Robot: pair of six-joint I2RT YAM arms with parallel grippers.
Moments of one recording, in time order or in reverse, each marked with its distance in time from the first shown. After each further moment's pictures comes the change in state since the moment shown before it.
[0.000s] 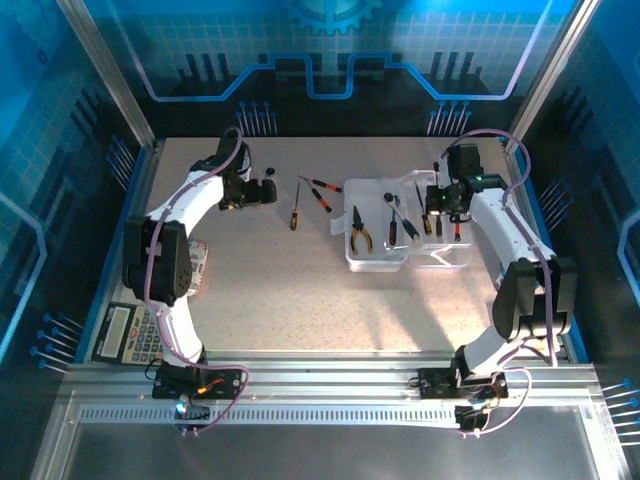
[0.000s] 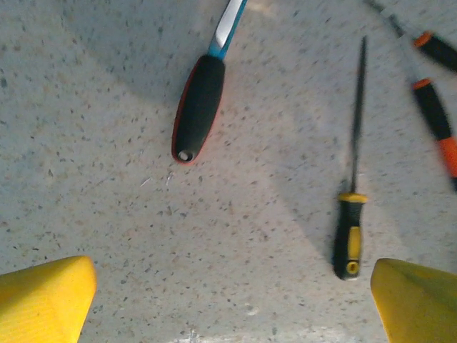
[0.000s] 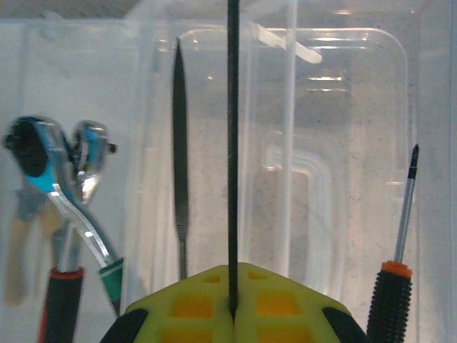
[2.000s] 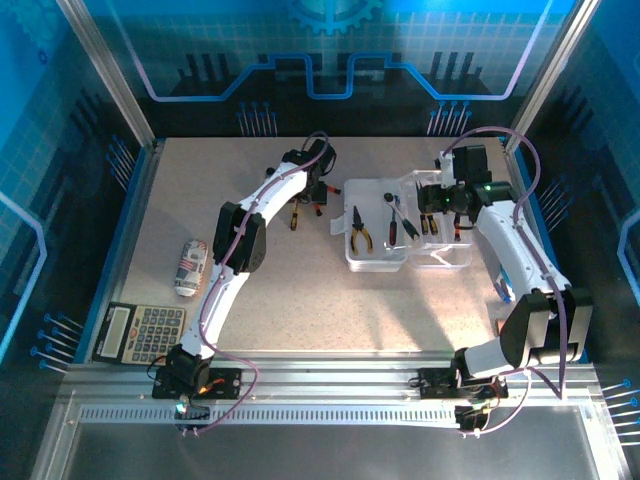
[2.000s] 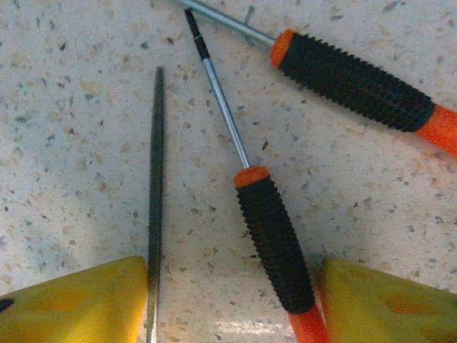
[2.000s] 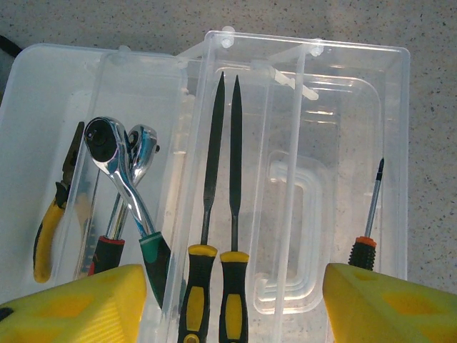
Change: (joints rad) left arm -0.309 0.710 0.899 -0.361 -0.297 -0.130; right arm 0.029 -0.166 -0.043 0.001 -0.002 -0.049
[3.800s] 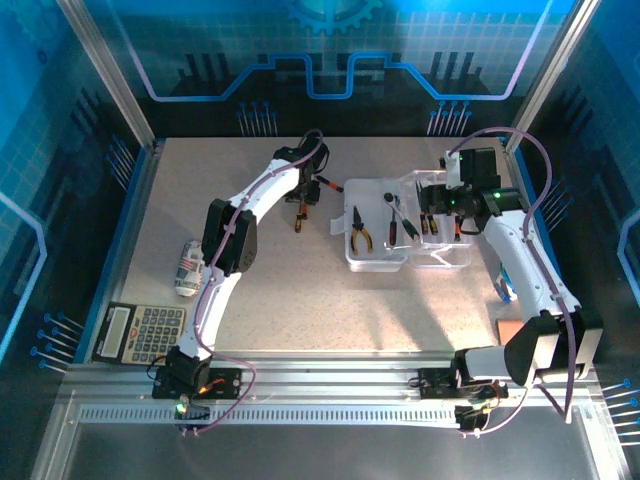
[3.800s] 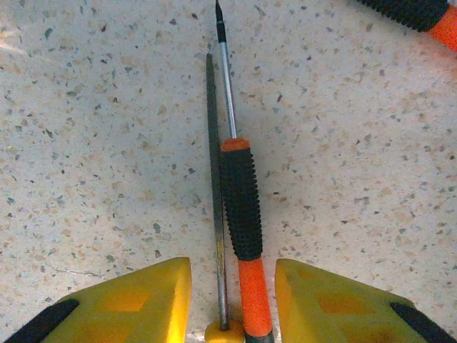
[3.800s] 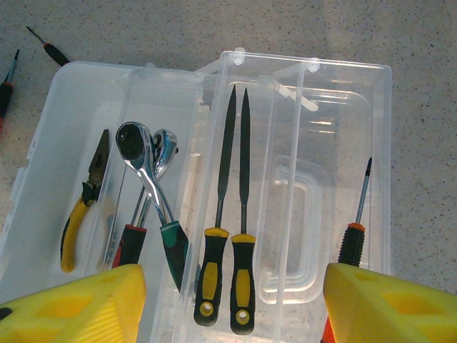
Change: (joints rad) left arm 0.017 -0.135 -0.149 0.021 0.037 0.077; right arm 0.000 -0.091 -0.008 -0.026 -0.022 0.000
